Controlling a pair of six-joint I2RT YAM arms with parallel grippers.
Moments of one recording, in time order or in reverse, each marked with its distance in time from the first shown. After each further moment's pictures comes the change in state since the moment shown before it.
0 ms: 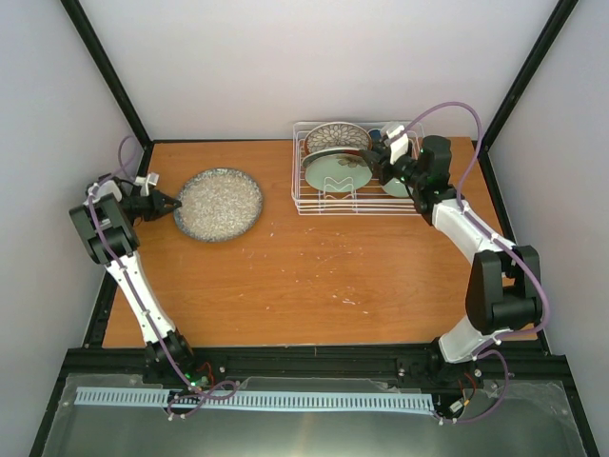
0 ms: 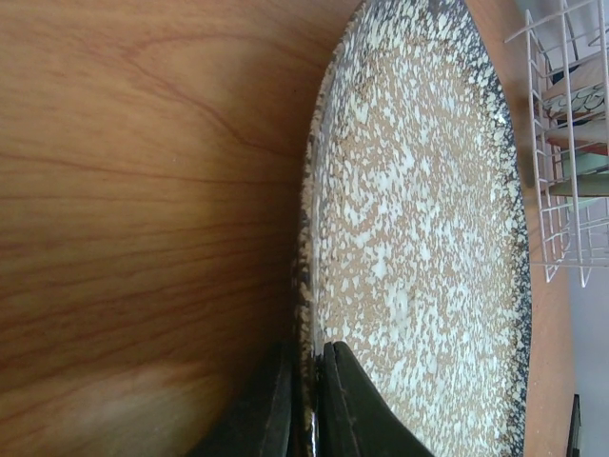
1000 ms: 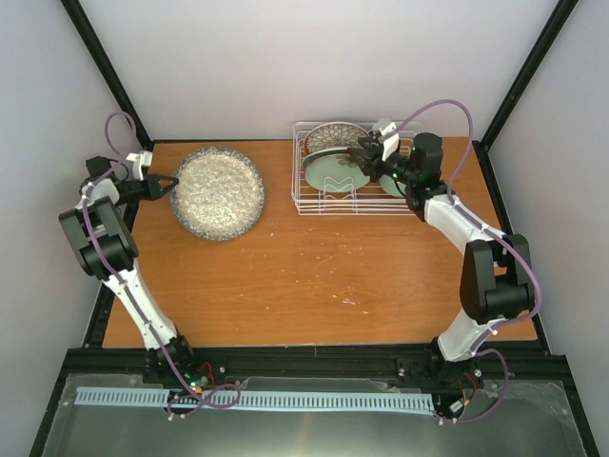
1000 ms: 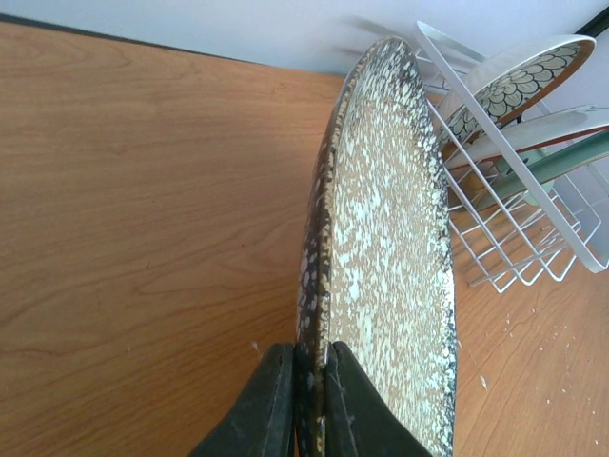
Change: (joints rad) left arm -0.026 -0.364 -0.327 0.409 0.153 0.030; right arm 0.030 0.074 0.040 0.097 -0.104 0.102
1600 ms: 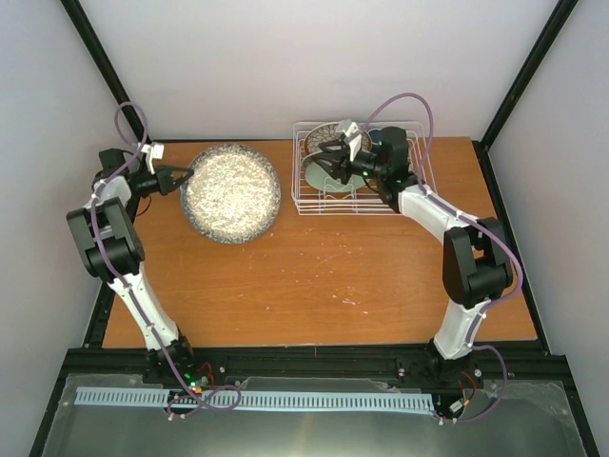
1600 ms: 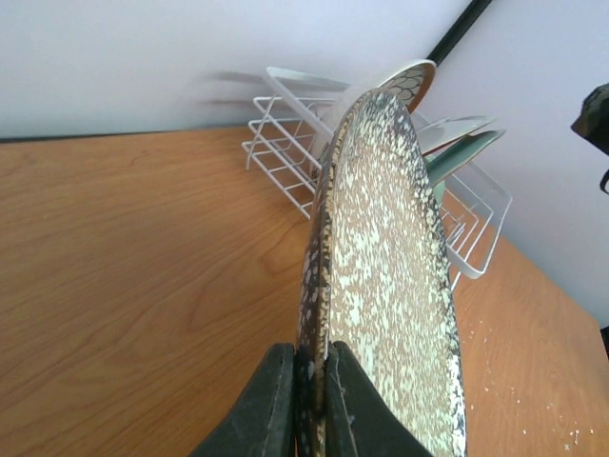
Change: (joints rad) left arm -0.068 -0.069 -0.068 0.116 0.182 -0.005; right arm 0.146 0.140 0.148 -0.015 -0.120 0.028
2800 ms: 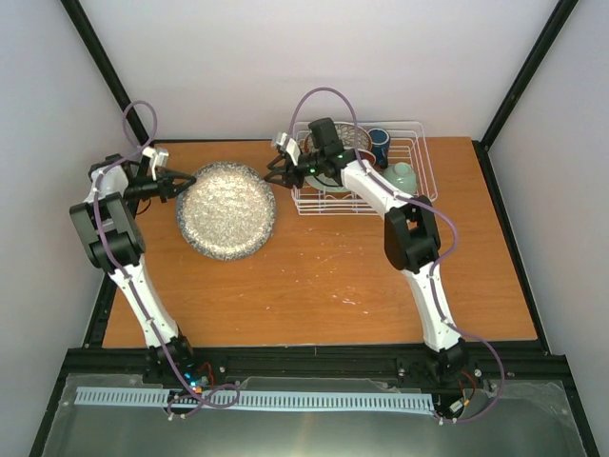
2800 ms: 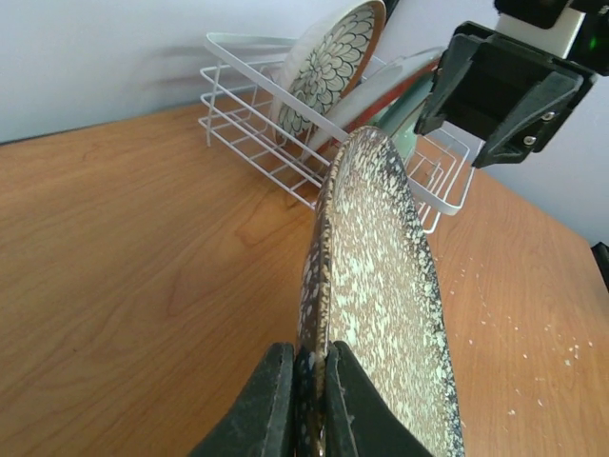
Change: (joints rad) left arm -0.008 0.119 0.237 -0.623 0.032 0.644; right arm 0.187 0.547 0.789 -0.694 -0.081 -0.291
